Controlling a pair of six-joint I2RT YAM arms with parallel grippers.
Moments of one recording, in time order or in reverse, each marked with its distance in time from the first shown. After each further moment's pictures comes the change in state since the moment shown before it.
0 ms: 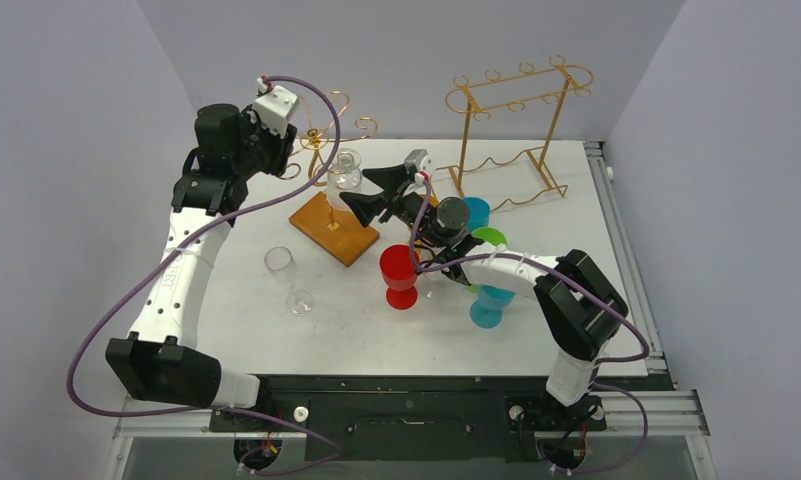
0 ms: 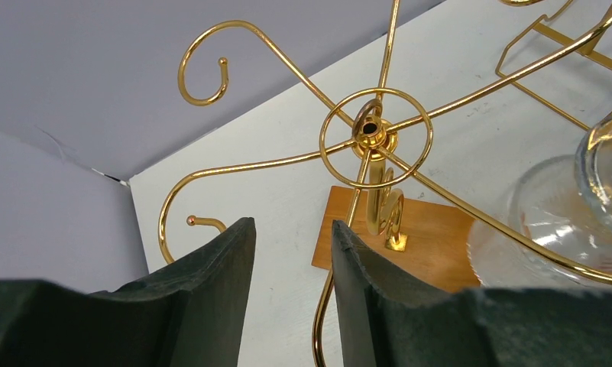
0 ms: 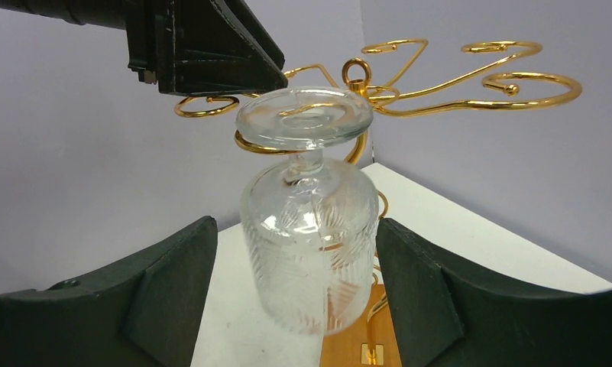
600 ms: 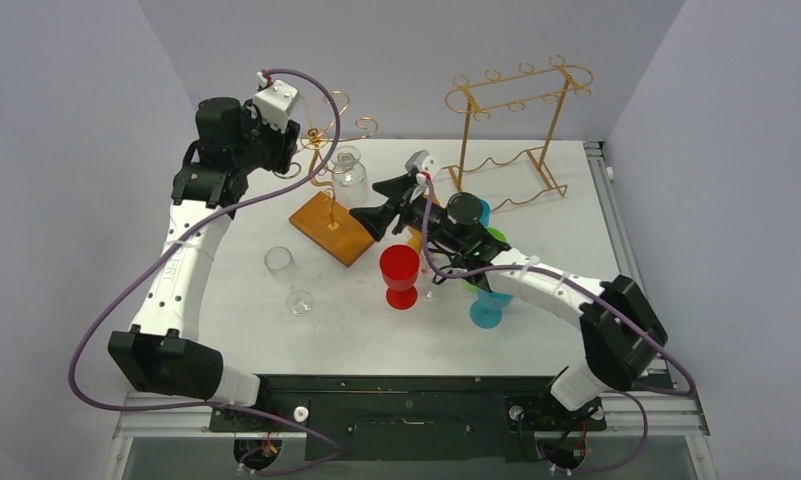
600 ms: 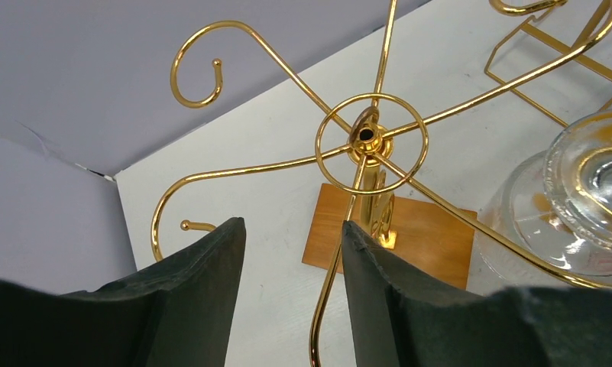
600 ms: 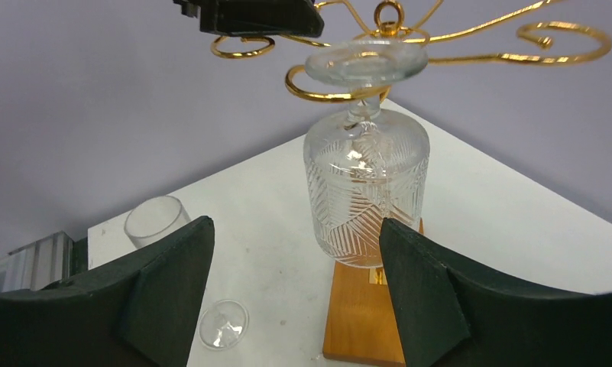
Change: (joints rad) left arm 0.000 0.025 0.041 -0.031 0.005 -0.015; right arm 0.006 -0.166 -0.051 -0.306 -0.048 -0.046
